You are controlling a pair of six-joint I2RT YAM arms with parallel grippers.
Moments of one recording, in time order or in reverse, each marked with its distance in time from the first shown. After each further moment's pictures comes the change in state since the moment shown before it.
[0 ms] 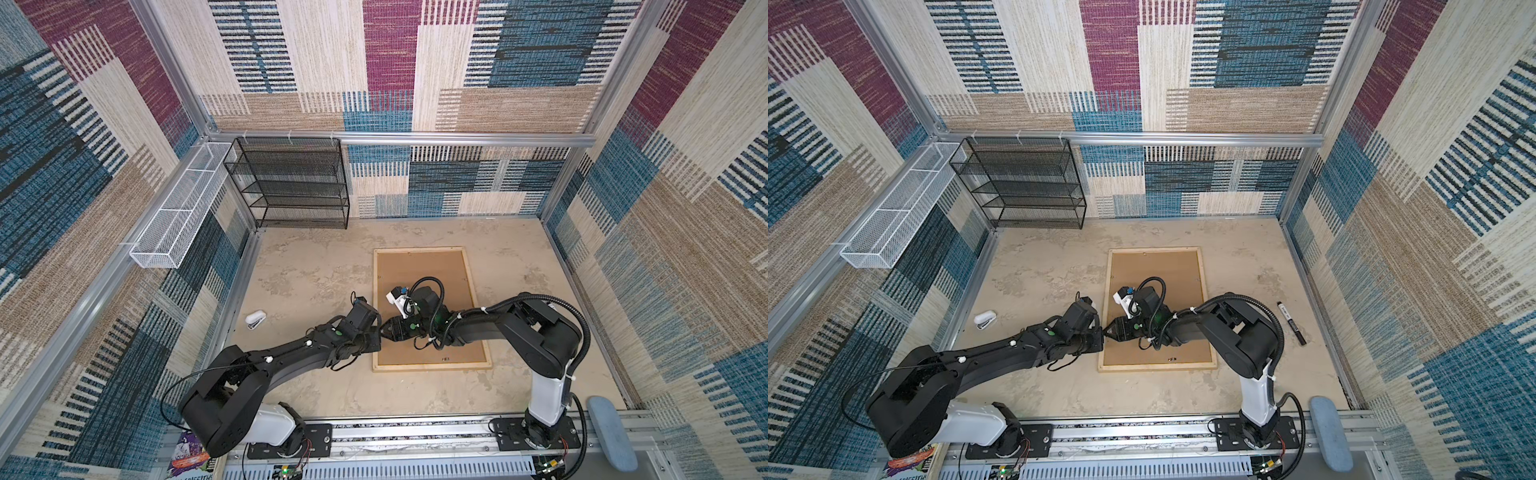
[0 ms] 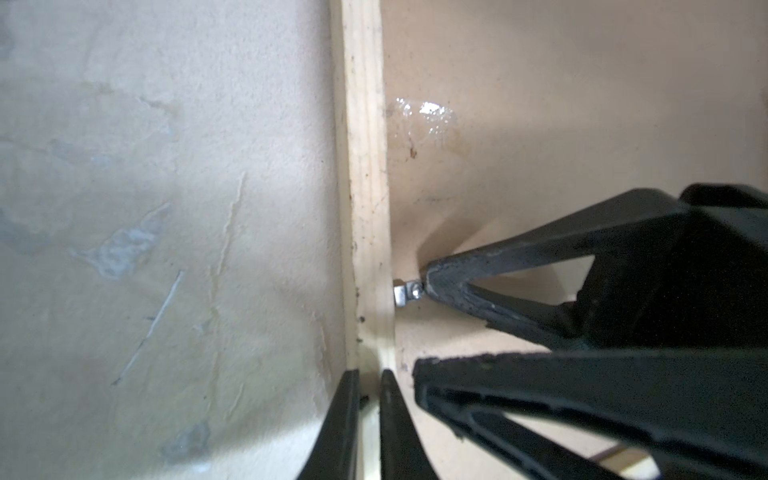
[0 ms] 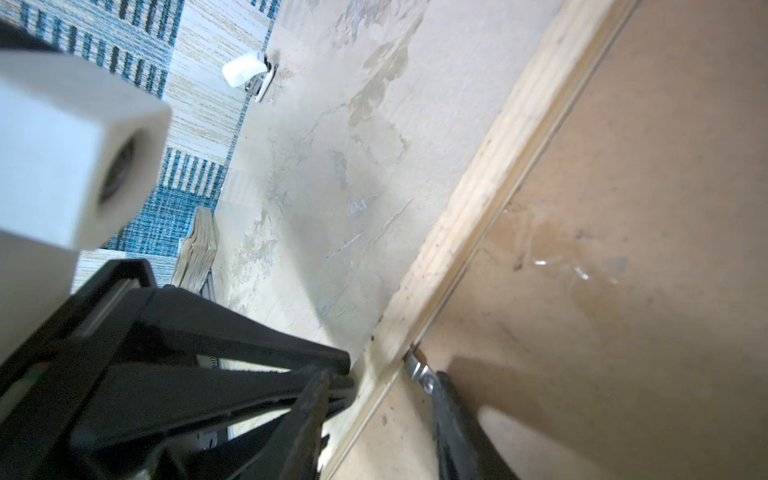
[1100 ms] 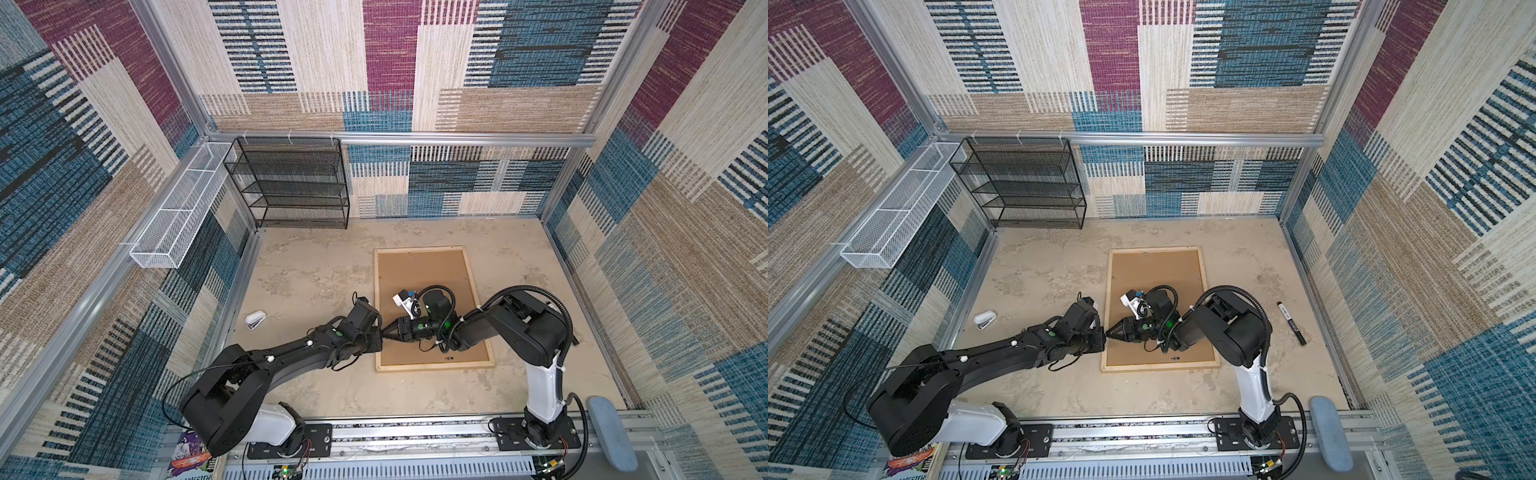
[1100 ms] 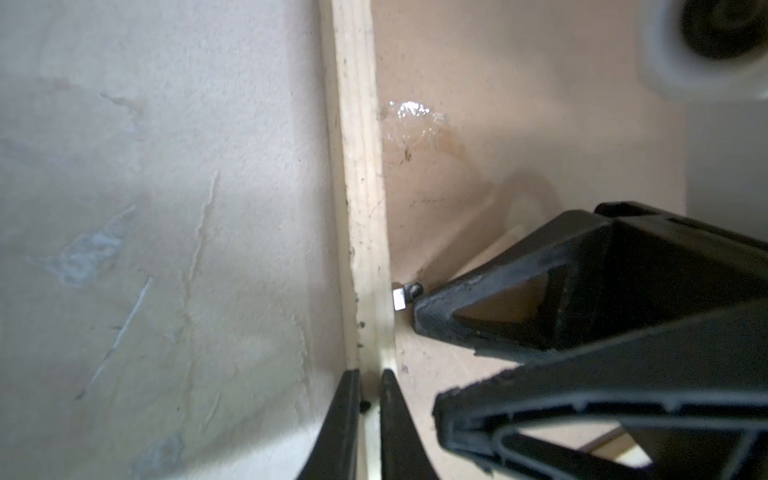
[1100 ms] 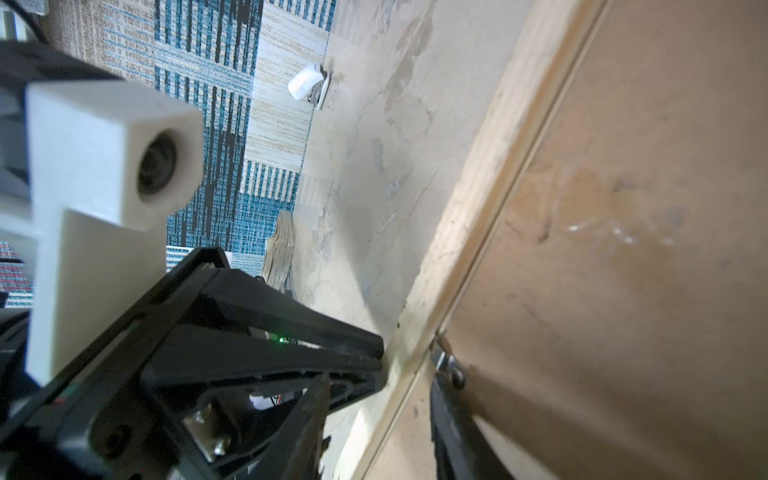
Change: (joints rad) left arm 0.000 0.006 -0.004 0.029 0.031 0.000; right arm -0.077 0.089 -0.105 0.321 -0.203 0.217
